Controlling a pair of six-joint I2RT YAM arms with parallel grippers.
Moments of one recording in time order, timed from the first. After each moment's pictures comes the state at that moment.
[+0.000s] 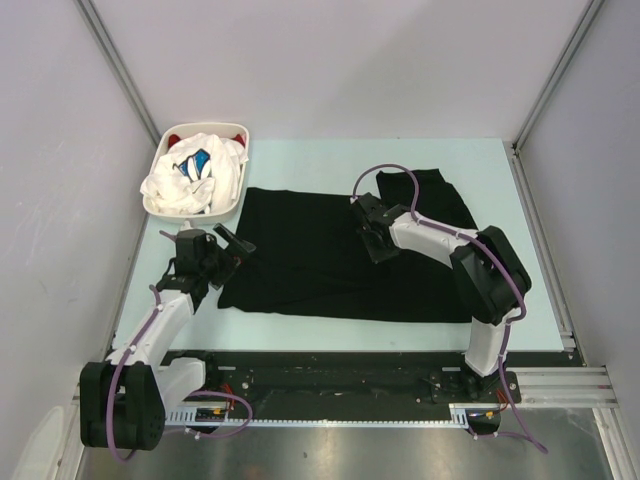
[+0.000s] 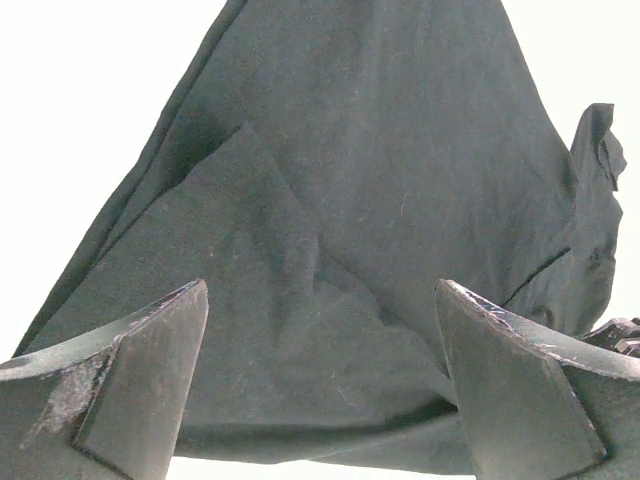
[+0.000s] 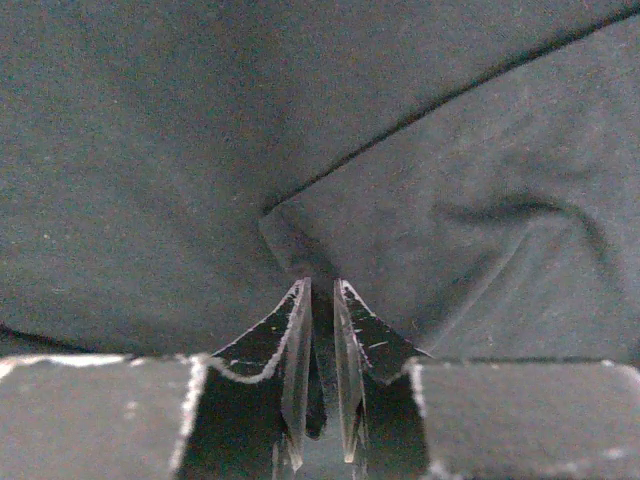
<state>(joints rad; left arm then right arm) -0.04 1.01 0.50 -0.18 0.10 -0.86 0.64 1.86 1.28 -0.63 0.28 0.21</state>
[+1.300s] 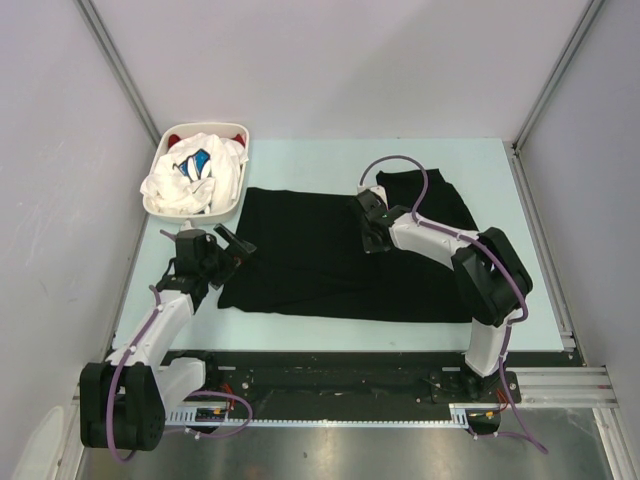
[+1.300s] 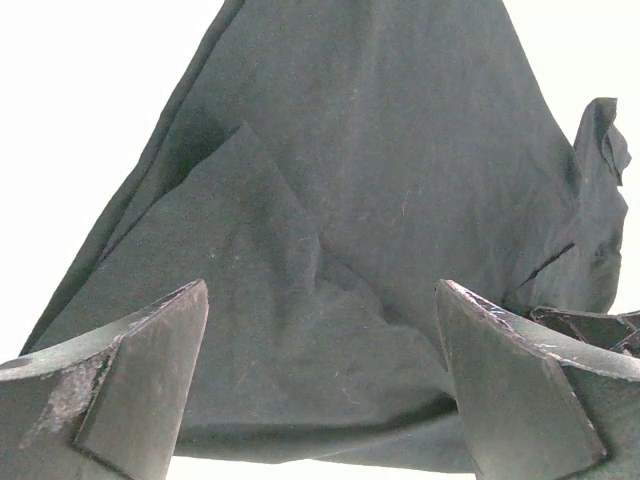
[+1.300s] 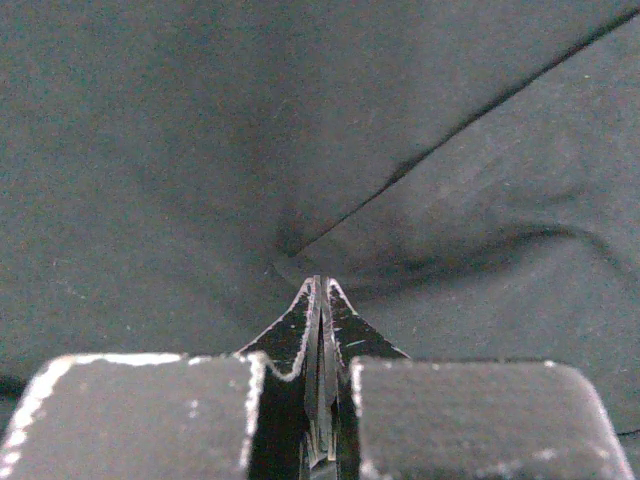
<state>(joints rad) -0.04 1.01 0.50 -0.18 0.11 -0.85 0.65 1.85 1.28 -0.50 0.39 0.41</state>
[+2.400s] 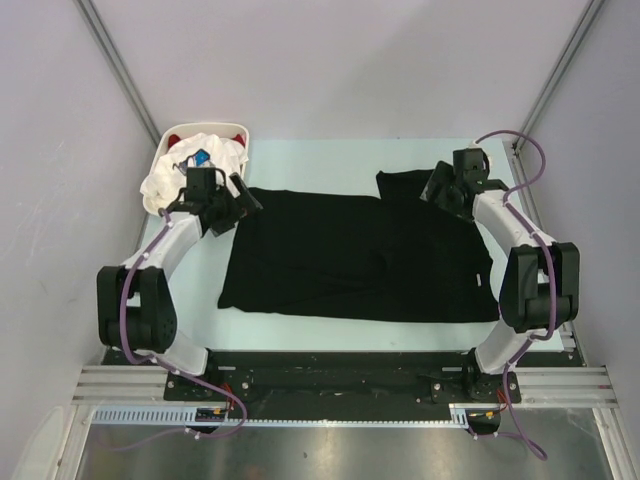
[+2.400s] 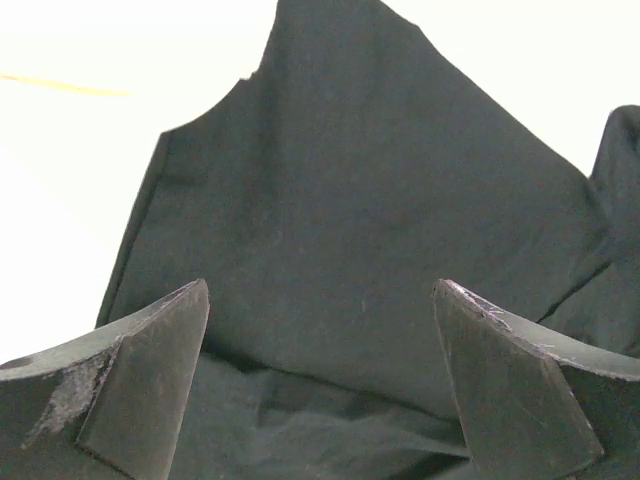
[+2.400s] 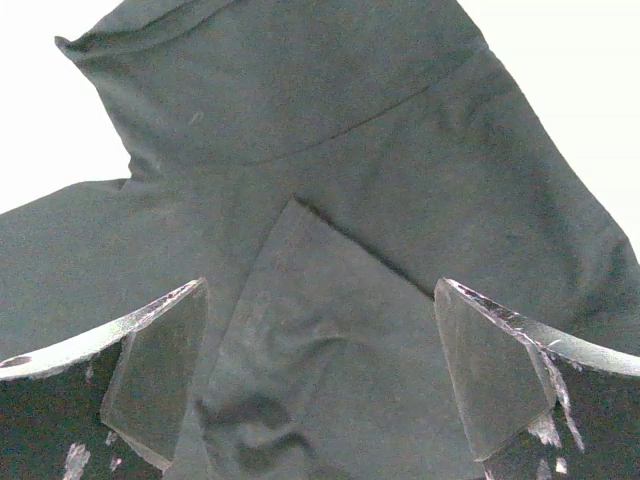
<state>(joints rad) -0.05 1.52 1.08 -0.34 0.13 -0.63 0.10 1.69 1.29 -0.44 0.12 0.53</state>
